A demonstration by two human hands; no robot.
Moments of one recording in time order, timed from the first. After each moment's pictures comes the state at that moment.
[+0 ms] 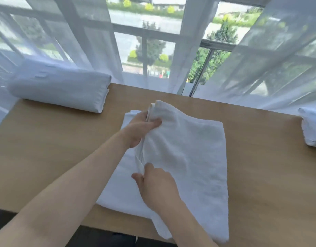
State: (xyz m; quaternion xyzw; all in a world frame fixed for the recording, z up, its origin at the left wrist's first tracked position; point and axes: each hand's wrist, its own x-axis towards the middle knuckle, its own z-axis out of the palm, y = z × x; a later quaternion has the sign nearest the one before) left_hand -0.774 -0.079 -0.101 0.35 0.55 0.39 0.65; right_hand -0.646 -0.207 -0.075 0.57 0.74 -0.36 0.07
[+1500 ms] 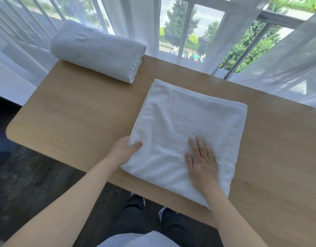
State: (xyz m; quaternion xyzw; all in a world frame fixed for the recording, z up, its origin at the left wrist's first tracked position) left_hand -0.852 -0.256 -0.167 0.30 0.75 0.26 0.53; right_hand -0.567 -0.210 -0.187 0.57 0.79 -0.20 0.02
